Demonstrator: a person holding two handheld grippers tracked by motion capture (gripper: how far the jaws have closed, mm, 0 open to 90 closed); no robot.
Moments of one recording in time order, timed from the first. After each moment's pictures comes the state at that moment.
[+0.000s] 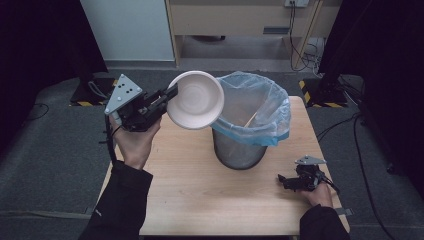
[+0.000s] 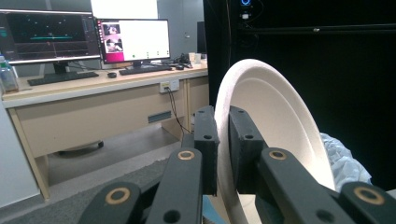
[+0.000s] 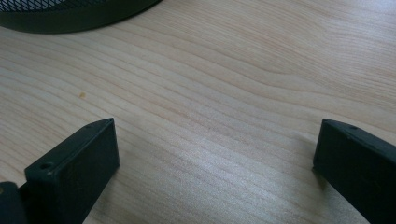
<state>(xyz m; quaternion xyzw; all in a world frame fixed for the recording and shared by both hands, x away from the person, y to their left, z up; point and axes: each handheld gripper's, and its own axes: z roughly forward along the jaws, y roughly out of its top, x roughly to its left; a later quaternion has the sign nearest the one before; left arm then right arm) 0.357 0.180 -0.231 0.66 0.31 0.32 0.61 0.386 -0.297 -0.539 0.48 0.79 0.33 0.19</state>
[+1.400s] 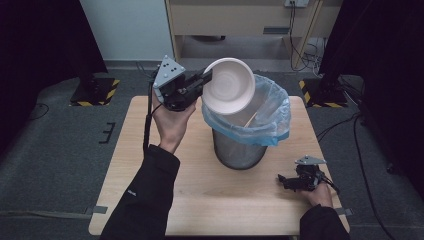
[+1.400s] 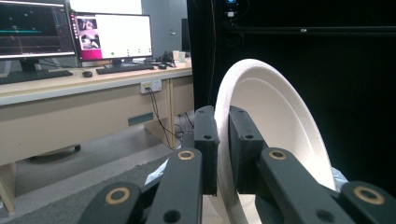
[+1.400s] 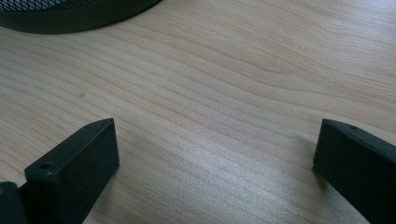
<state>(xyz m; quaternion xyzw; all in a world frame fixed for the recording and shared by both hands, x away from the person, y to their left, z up) 0.410 0.113 -0.229 0.67 0.30 0.28 0.62 0.386 -0.297 -0.539 0.48 0.79 0.33 0.19</state>
